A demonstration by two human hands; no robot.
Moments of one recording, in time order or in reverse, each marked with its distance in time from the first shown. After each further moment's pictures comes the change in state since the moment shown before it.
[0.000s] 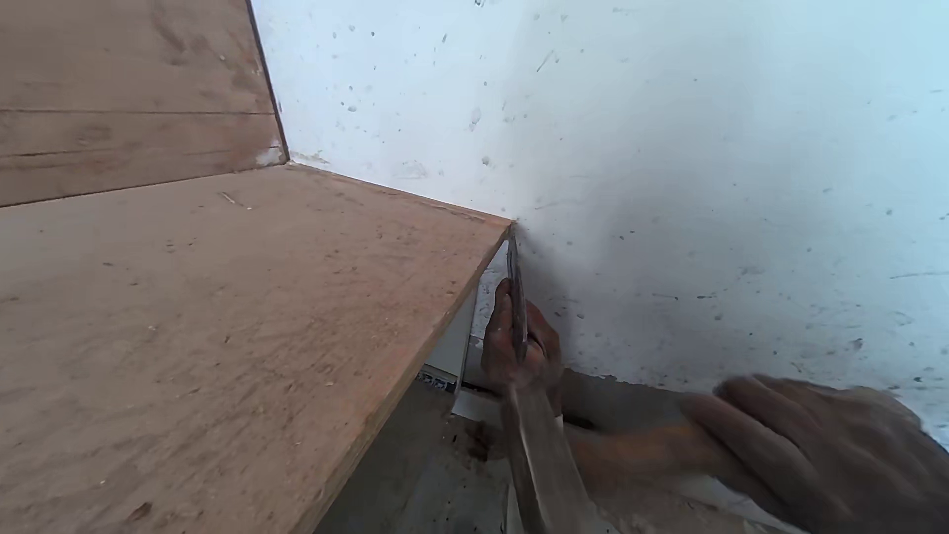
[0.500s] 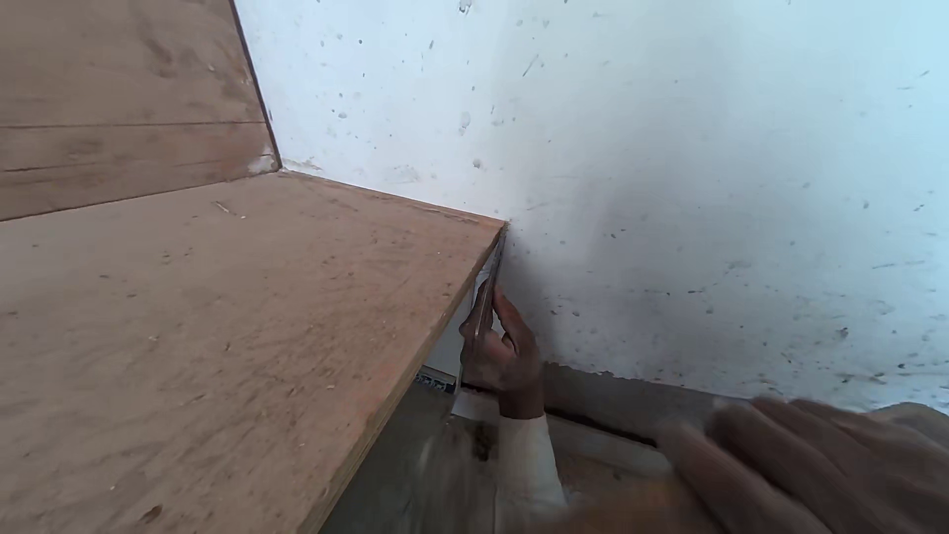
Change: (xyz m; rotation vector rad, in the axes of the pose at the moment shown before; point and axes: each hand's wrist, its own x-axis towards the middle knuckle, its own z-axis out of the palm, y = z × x) left_hand 0.019 -0.004 -0.014 -0.072 -0.099 -0.131; right_hand 0.032 -0.028 -0.040 0.077 -0.123 -0.006
